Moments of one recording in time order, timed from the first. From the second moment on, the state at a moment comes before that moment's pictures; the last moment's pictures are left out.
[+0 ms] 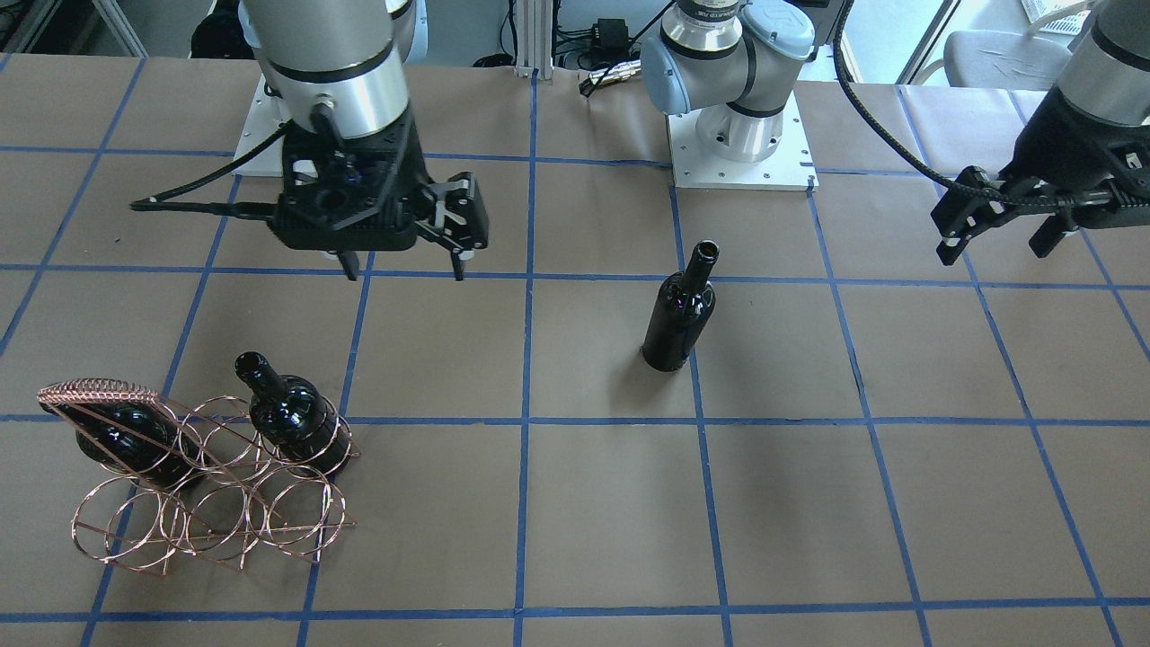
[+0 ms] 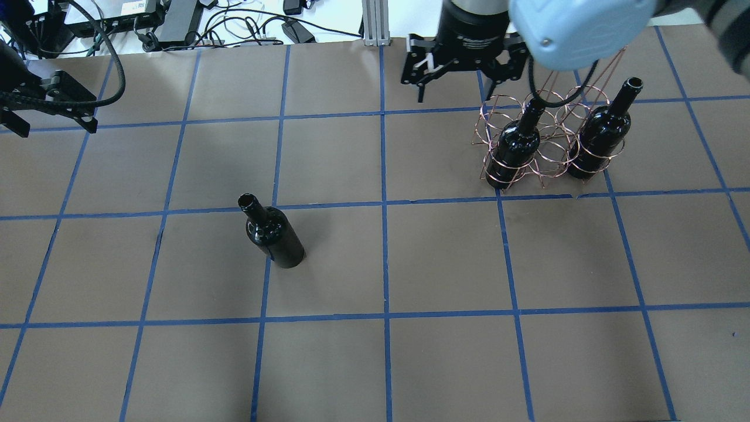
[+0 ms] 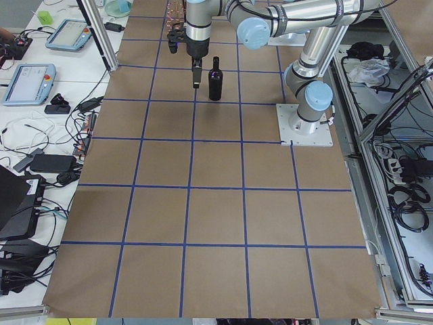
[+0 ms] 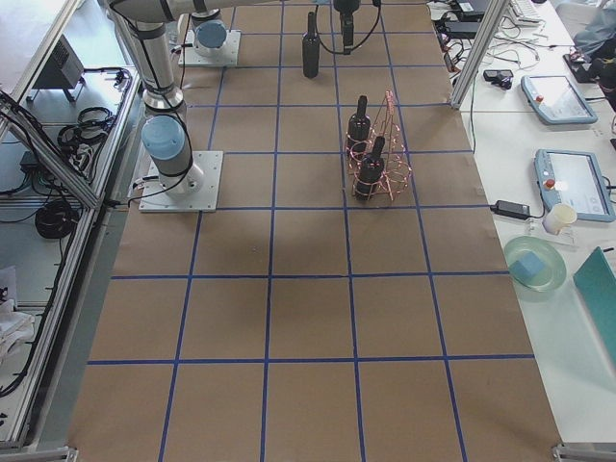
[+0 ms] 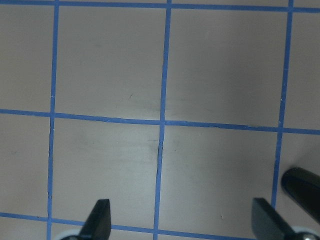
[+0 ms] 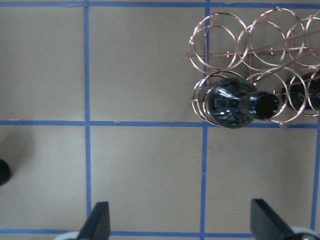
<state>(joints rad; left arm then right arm) -1.22 -1.54 -1.59 -1.47 1.62 0.29 1.86 -1.35 1.31 -1.63 -1.56 0.33</state>
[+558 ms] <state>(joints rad) -1.21 -1.54 -1.59 -1.47 1.63 0.30 2.17 -1.18 1.18 -1.70 -1.56 0.77</state>
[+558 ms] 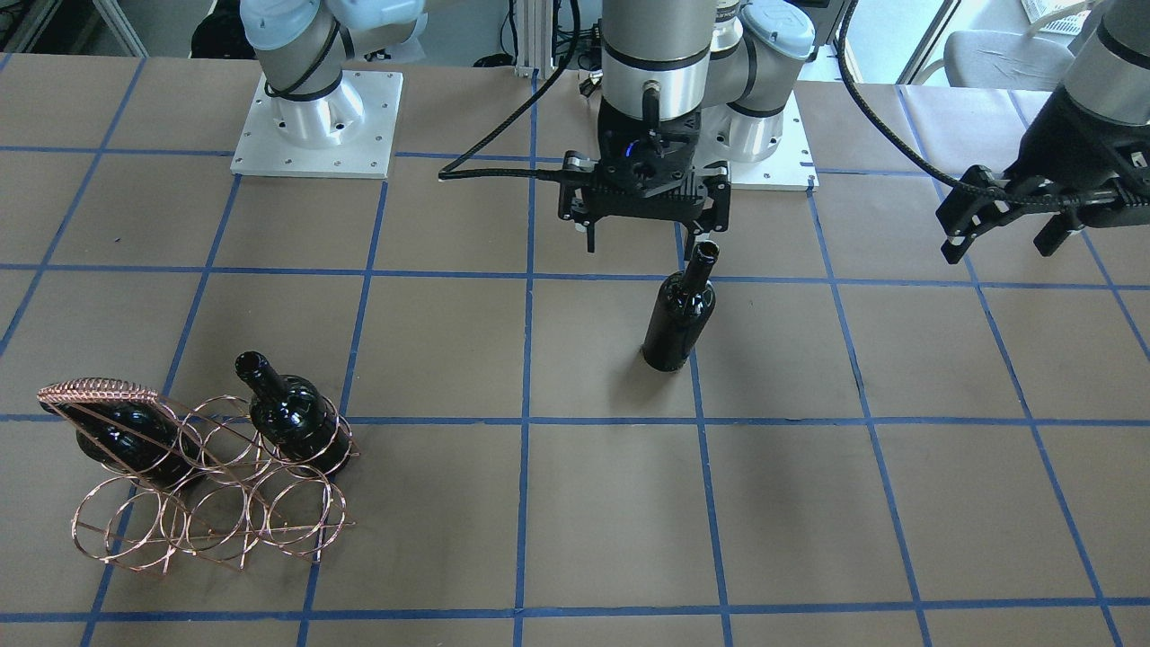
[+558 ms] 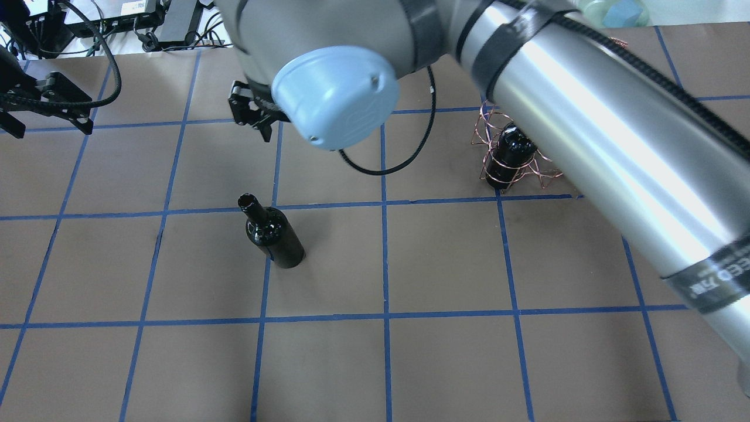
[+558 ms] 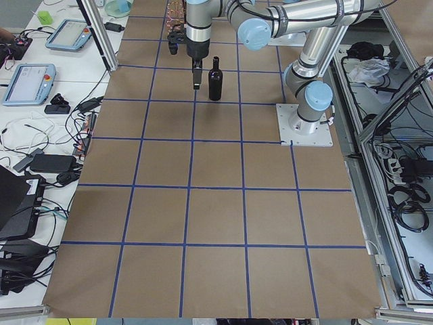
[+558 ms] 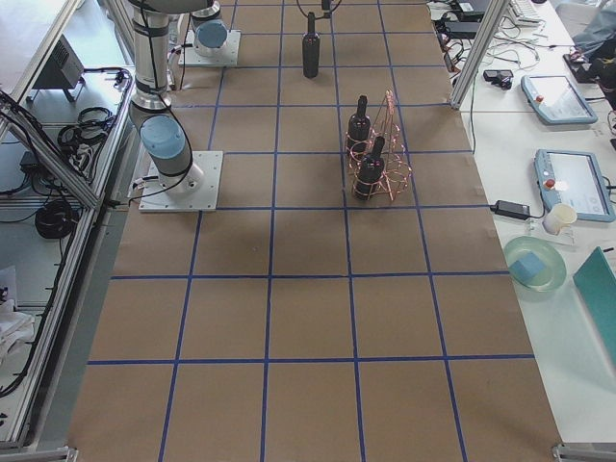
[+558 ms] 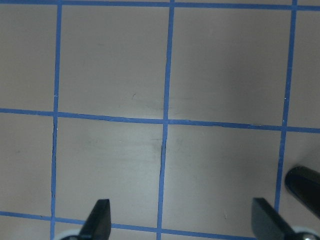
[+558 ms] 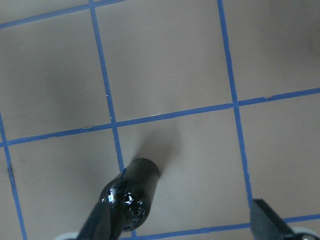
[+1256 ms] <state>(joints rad) -1.21 -1.54 -1.59 -1.47 1.62 0.30 2.29 -1.07 1.13 -1.73 -1.57 0.90</state>
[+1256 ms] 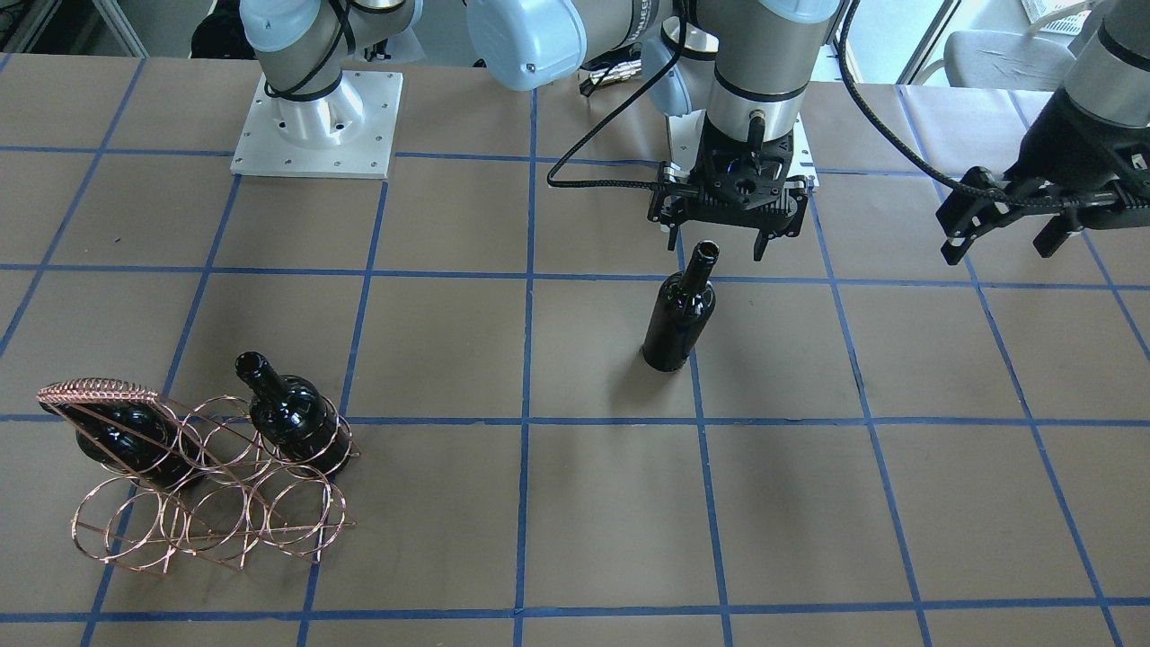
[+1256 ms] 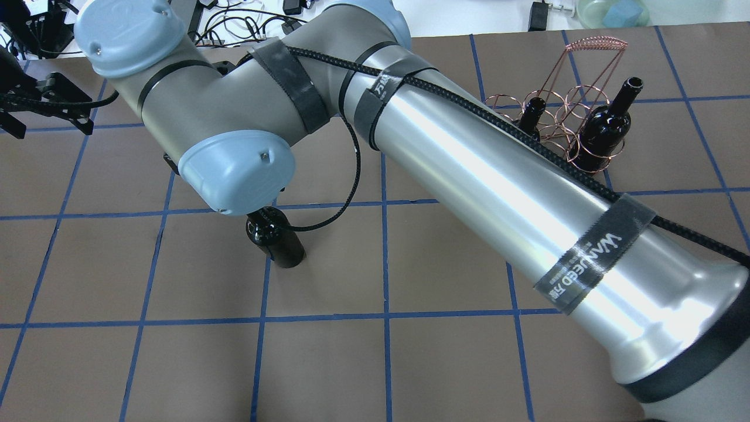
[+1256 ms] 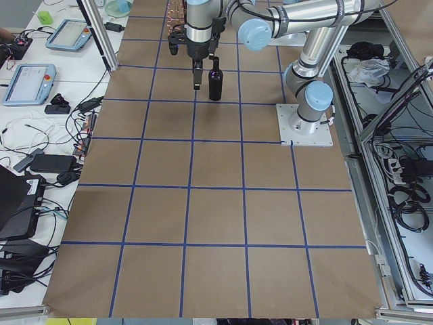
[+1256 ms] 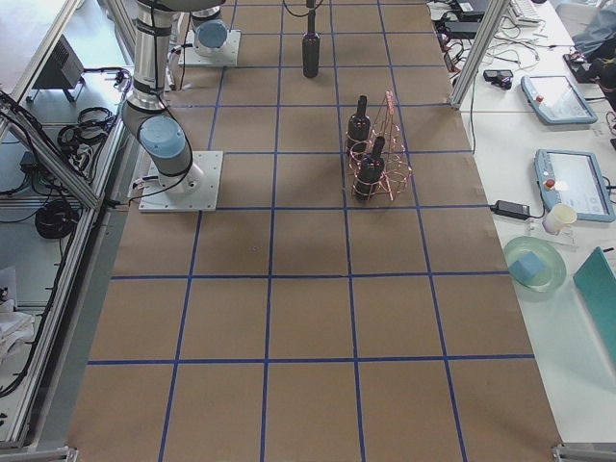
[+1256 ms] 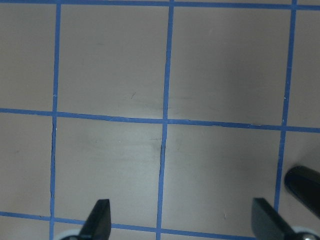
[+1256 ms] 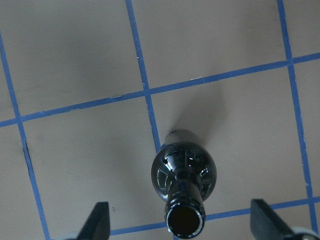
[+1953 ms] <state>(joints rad) -1.21 -1.54 -1.59 -1.47 1.62 0.30 2.29 -1.04 1.18 -1.72 -1.57 0.89</state>
